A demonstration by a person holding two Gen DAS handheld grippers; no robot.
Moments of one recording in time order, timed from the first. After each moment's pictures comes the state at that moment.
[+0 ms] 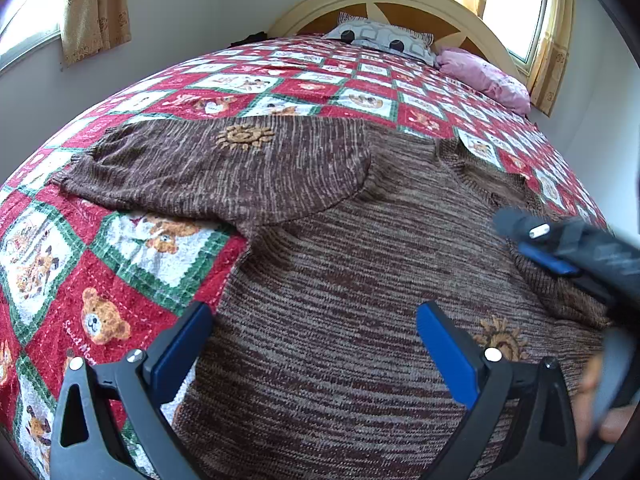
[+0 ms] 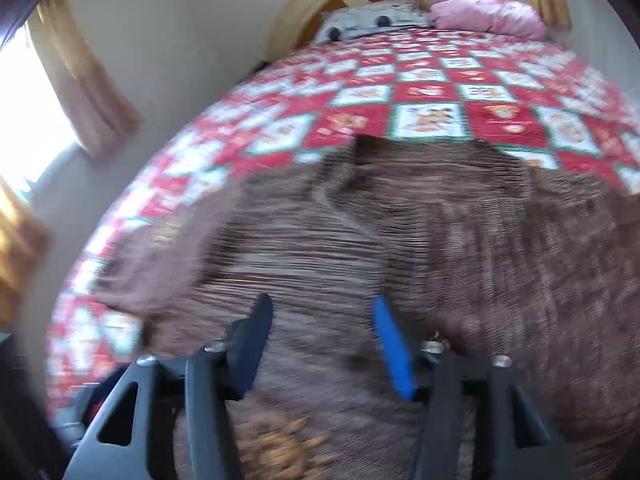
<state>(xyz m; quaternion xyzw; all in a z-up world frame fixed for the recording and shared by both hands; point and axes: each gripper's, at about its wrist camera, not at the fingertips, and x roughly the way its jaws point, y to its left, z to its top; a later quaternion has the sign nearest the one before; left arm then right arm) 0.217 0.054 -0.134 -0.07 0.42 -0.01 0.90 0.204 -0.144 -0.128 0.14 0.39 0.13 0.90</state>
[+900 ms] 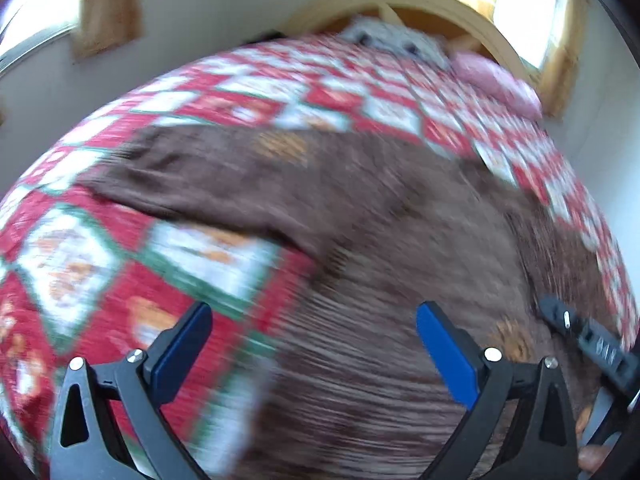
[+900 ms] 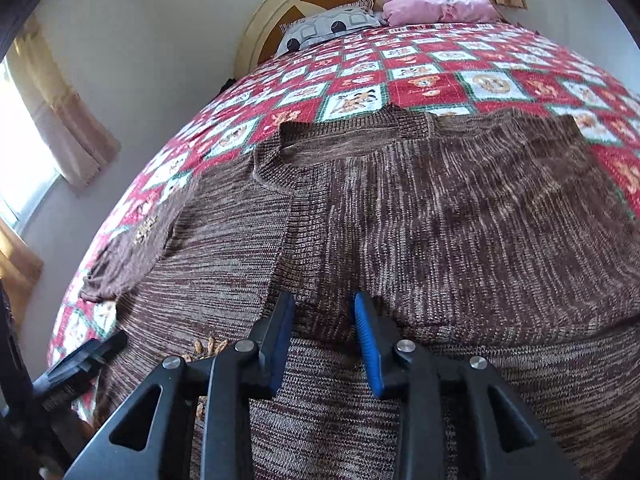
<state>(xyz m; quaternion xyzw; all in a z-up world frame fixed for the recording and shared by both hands) 0.213 0.104 -0.112 -0.09 0.41 0.02 0.91 0.158 -0.181 -0.155 0.16 0.40 0.06 0.90</state>
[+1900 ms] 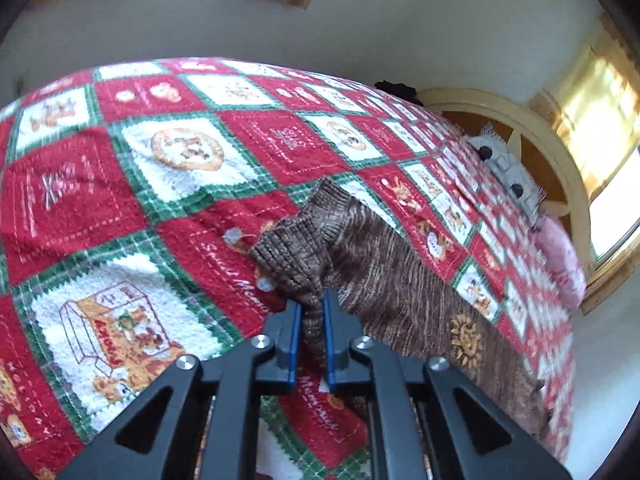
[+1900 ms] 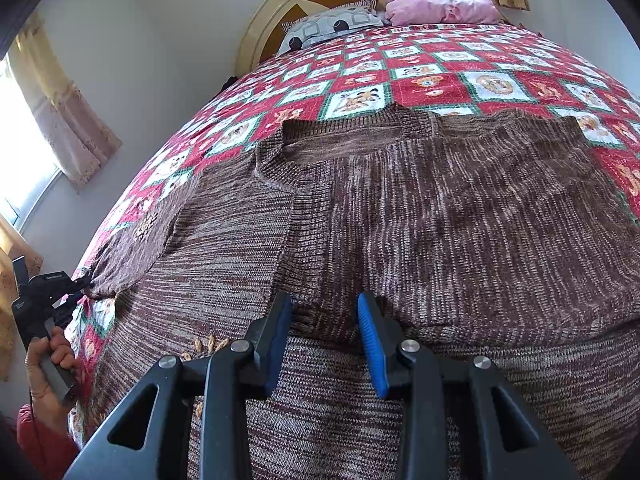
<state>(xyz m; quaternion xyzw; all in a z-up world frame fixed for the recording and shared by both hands) 0.281 0.274 -0.135 -0.32 0.35 0.15 0.87 0.162 -0.176 -0.155 0.15 0.40 0.06 0.90</state>
